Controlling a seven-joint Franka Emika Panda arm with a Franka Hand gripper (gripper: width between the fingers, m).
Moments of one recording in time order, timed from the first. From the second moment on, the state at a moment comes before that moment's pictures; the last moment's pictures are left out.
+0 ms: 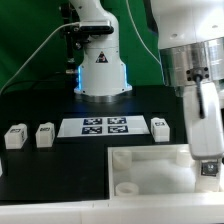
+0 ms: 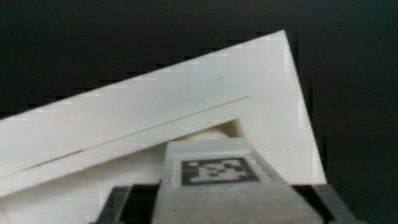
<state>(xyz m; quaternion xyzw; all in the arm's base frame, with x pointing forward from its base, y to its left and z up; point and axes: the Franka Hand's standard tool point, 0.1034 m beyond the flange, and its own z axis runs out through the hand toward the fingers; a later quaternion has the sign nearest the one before) 0.631 0.120 0.060 -0.57 0.81 0.02 0.10</state>
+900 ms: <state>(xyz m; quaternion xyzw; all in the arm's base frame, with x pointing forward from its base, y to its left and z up) 0.618 0.125 0.069 -0.61 0.78 0.01 0.11</state>
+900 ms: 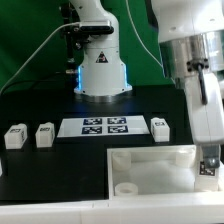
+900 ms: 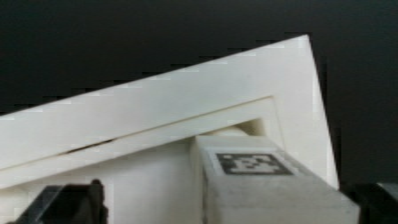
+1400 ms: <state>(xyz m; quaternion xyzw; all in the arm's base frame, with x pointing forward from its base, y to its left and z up) 0.611 0.140 0.087 -0.62 0.77 0.01 0.12</state>
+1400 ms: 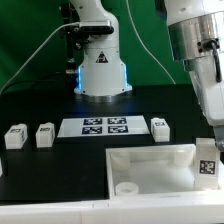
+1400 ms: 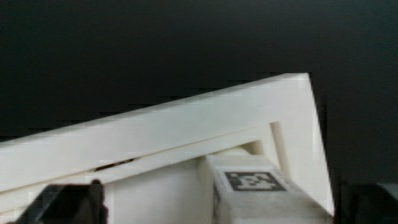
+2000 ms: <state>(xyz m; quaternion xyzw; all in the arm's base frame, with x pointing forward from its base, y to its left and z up) 0.611 0.140 0.086 -0.62 0.77 0.01 0.12</state>
